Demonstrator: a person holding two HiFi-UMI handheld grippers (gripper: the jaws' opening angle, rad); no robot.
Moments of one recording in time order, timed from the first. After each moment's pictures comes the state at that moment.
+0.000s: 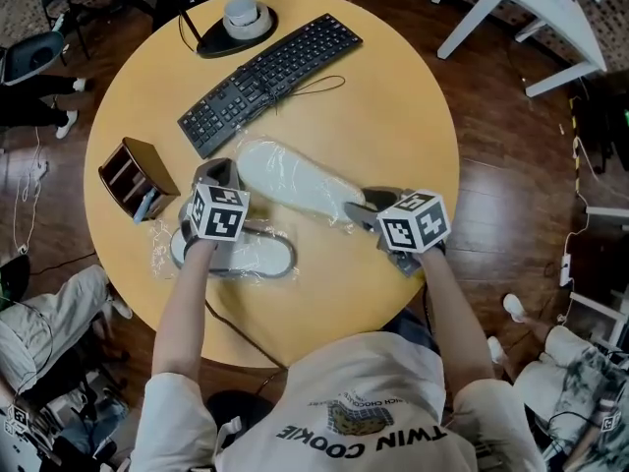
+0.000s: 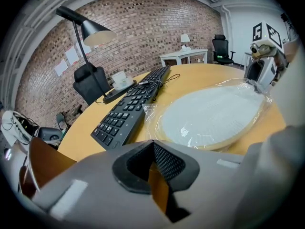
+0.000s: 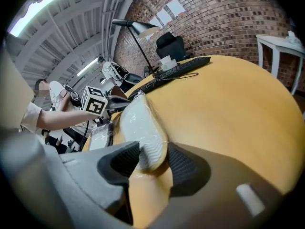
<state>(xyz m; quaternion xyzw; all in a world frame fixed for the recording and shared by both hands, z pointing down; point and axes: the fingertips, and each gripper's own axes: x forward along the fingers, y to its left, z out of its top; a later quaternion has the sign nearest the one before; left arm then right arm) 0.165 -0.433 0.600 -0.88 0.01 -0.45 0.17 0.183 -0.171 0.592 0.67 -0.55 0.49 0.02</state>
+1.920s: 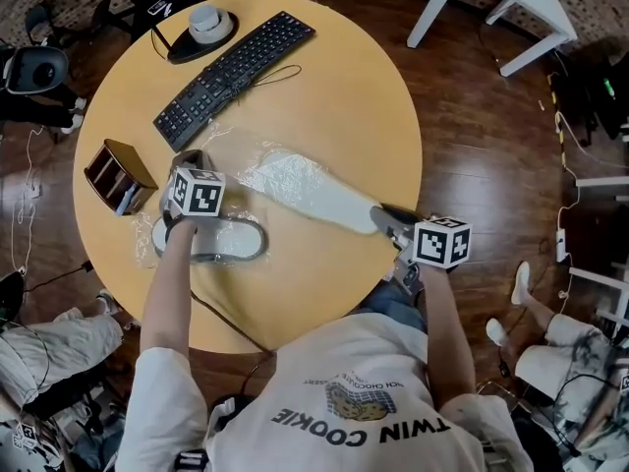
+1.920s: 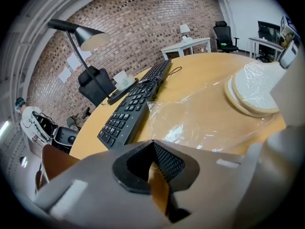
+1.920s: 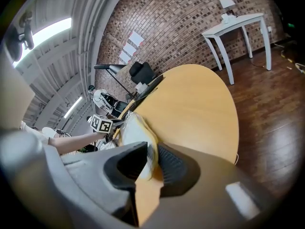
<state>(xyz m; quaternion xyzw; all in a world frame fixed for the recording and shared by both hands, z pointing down) 0.165 -0.431 0.601 -0.86 0.05 -0.46 0.23 0.156 -0.027 0.570 0.74 -0.43 0.48 -0.18</state>
